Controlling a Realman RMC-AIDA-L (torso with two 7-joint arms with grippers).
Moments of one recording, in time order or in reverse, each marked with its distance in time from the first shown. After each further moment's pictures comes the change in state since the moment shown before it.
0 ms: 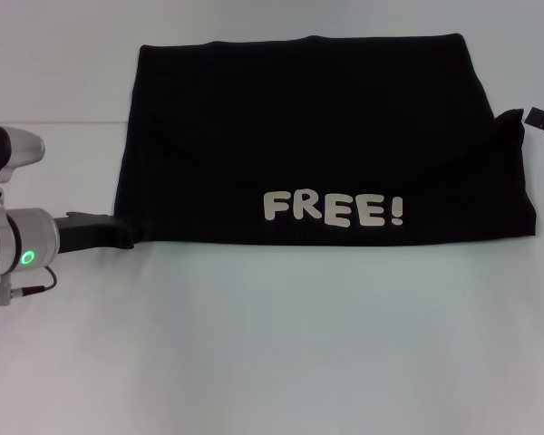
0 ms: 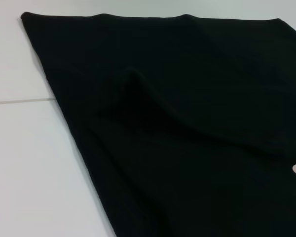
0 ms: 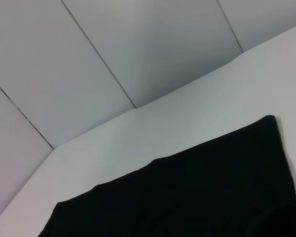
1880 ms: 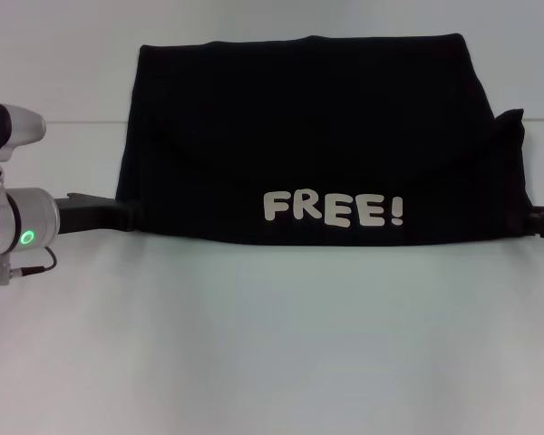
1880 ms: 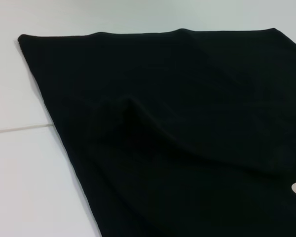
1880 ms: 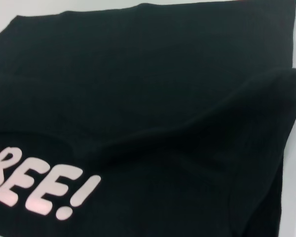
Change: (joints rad) left arm -0.027 0.012 0.010 0.023 0.013 0.015 -0.025; right arm 0.020 -0.005 -0.268 -0.044 -0.348 0.117 0.068
